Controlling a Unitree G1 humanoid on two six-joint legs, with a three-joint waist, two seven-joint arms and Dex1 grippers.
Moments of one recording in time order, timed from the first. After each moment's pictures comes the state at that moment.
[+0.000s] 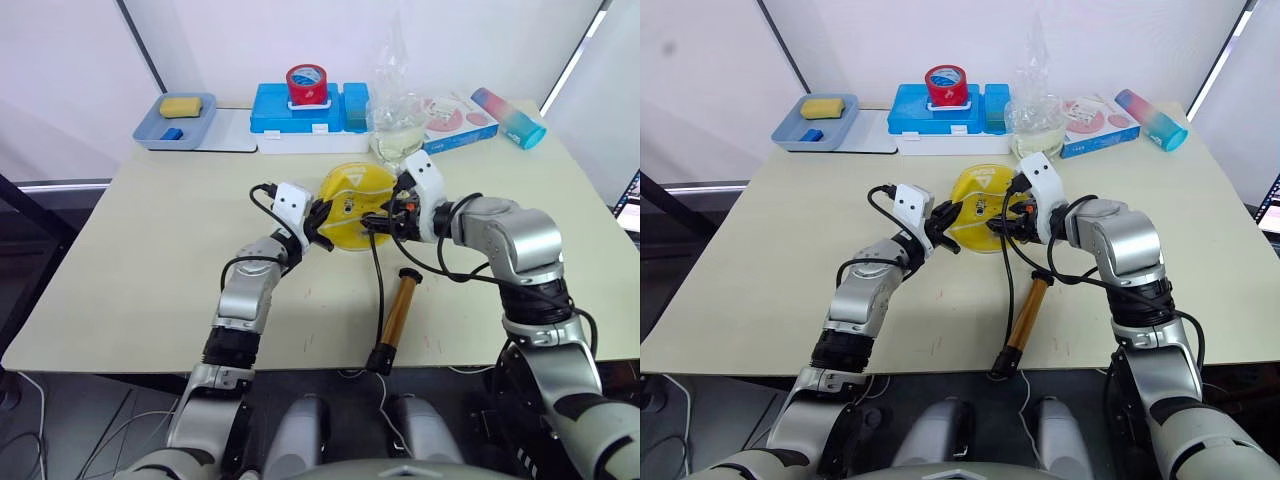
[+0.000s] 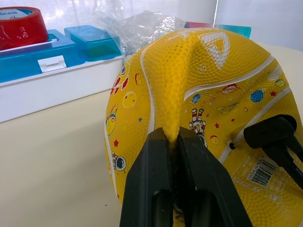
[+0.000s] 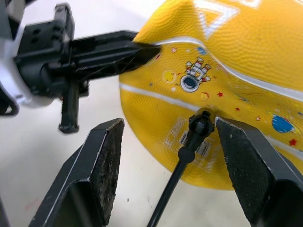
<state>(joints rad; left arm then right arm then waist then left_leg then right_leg) -0.51 0.20 -0.03 0.19 -0.10 0.24 -0.45 -0.78 -0.24 0.04 -0.09 0.21 1.17 0.65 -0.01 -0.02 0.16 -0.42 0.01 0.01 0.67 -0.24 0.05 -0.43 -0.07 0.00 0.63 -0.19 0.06</state>
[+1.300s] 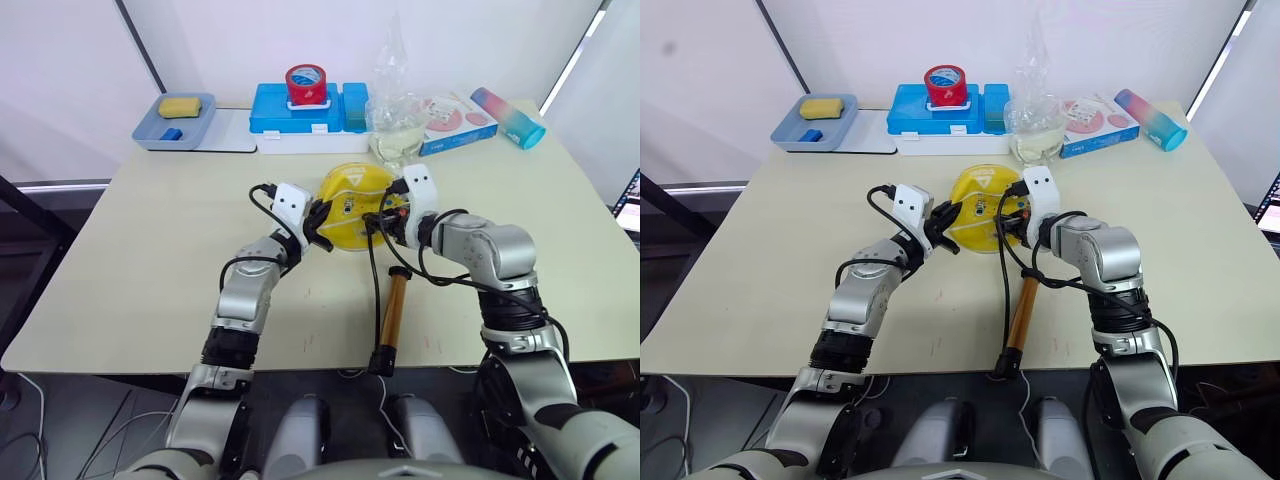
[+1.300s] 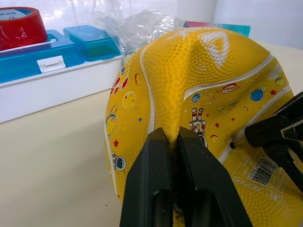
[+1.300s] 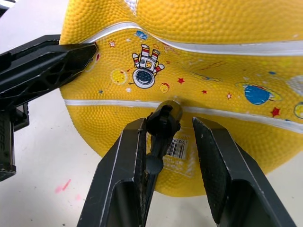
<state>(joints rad) -0.51 0.20 -0.03 0.19 -0.10 0.23 -0.45 -0.75 -0.13 0.00 0.02 0.28 1.12 0.38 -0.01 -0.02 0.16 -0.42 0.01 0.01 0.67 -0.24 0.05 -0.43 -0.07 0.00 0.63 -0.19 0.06</state>
